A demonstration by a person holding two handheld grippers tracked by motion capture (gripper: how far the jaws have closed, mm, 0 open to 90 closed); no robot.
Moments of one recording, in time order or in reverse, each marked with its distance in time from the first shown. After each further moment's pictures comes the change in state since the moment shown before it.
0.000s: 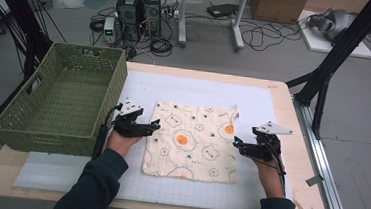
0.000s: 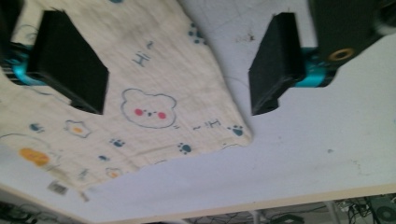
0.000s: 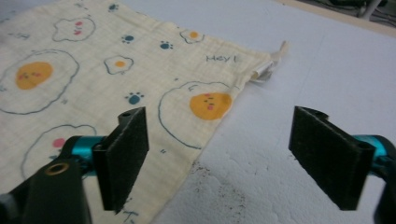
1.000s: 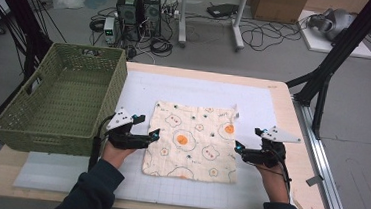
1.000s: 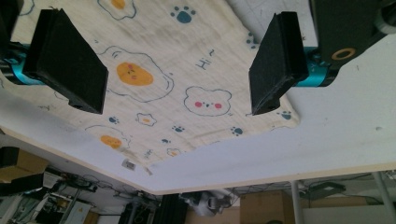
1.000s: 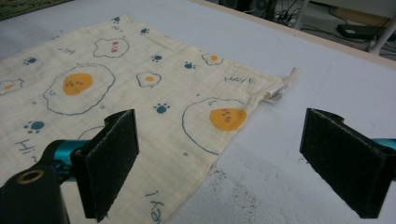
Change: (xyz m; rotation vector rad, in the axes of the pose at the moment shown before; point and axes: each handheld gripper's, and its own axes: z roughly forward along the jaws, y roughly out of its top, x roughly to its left) left arm -0.014 -0.013 -0.026 -0.133 -0.134 0.018; right arm 0.005 -0.005 -0.020 -0.092 0.057 -0.038
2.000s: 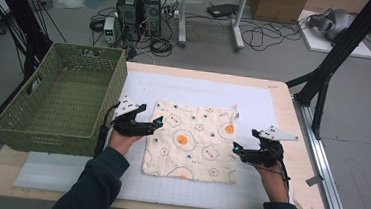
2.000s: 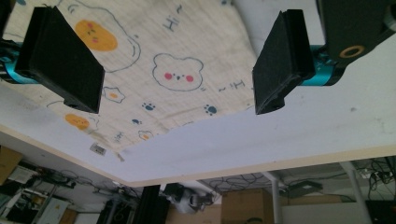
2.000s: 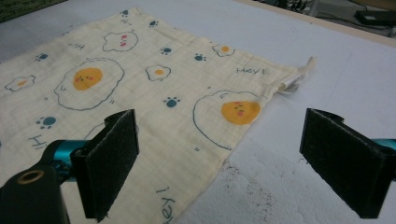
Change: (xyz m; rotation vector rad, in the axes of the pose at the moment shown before) left arm 0.017 0.024 0.032 0.016 0.071 -0.008; right arm -0.001 -0.001 0.006 0.028 0.046 0.018
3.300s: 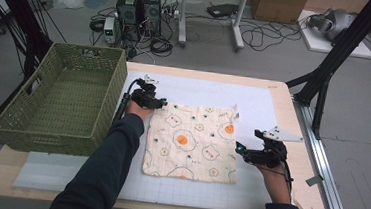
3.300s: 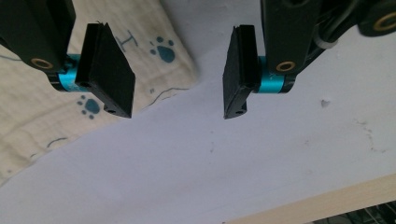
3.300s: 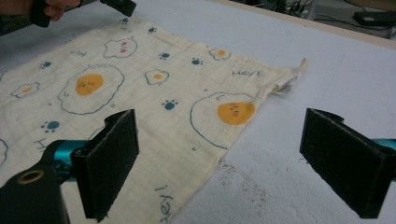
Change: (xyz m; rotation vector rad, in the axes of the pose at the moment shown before) left arm 0.060 0.015 0.104 0.371 0.174 0.044; right arm -0.004 -0.002 -0.007 -0.019 0.002 0.031
